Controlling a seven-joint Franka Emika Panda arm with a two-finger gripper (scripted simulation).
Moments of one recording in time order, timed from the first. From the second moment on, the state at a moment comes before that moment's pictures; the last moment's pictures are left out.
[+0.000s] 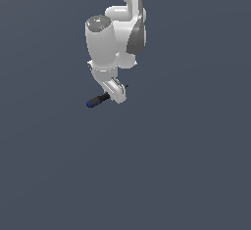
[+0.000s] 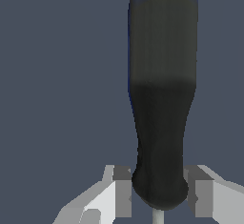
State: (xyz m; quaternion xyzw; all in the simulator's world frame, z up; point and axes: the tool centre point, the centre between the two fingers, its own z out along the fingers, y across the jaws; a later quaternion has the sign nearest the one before) arm -0.084 -0.071 0.192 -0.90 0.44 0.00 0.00
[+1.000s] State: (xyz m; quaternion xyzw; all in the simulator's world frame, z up) arm -0.144 -0.091 0.397 -0.90 0.44 0.00 0.00
